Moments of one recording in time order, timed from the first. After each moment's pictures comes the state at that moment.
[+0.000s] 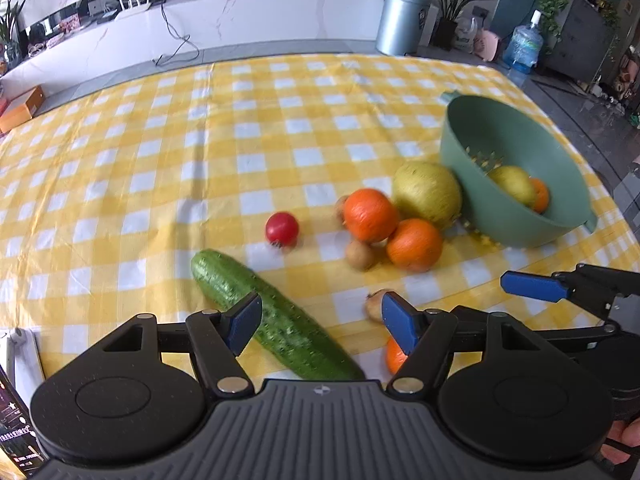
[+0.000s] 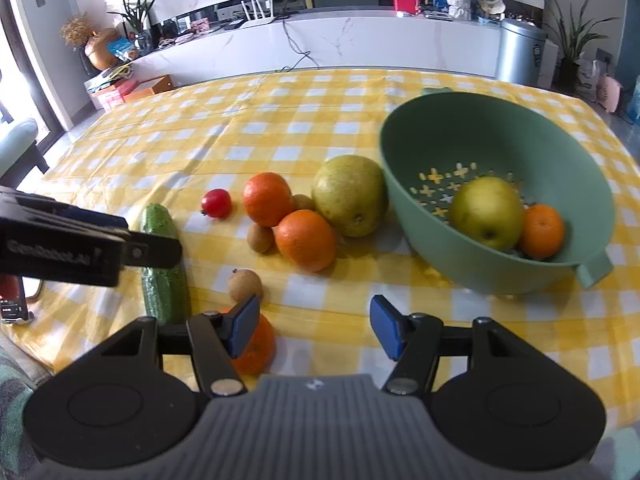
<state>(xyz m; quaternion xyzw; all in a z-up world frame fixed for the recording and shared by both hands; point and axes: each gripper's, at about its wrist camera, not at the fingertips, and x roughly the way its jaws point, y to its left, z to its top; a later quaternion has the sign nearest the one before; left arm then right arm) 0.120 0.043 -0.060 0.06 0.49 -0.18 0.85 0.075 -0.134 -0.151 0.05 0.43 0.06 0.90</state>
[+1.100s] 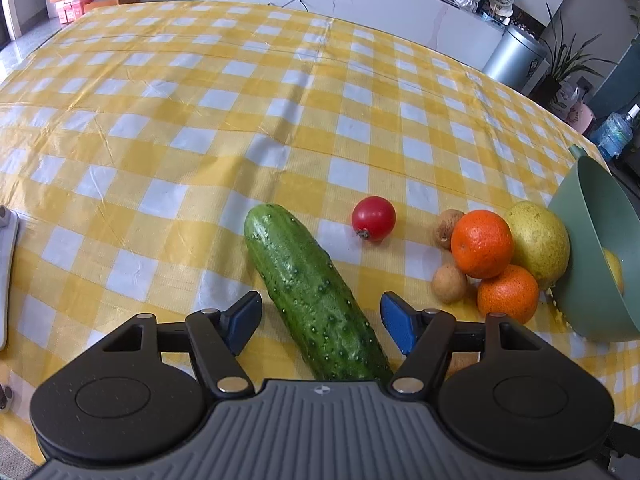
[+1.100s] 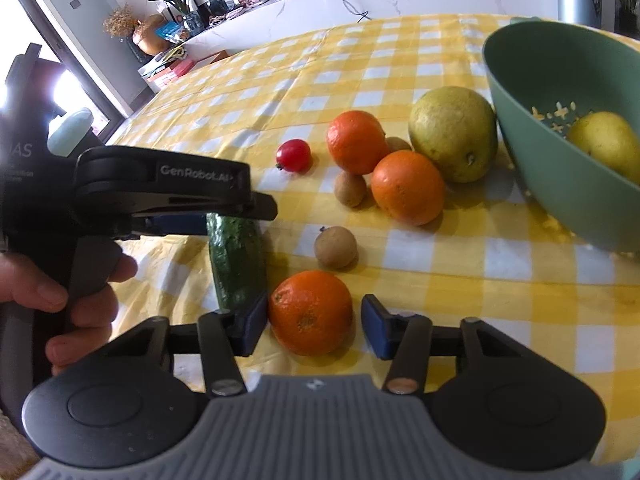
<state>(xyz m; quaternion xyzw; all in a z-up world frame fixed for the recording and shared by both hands) 0.150 0.073 -0.110 -0.08 0.51 -0.05 0.85 0.089 -0.110 -0.185 0.12 0.47 0.17 0.86</state>
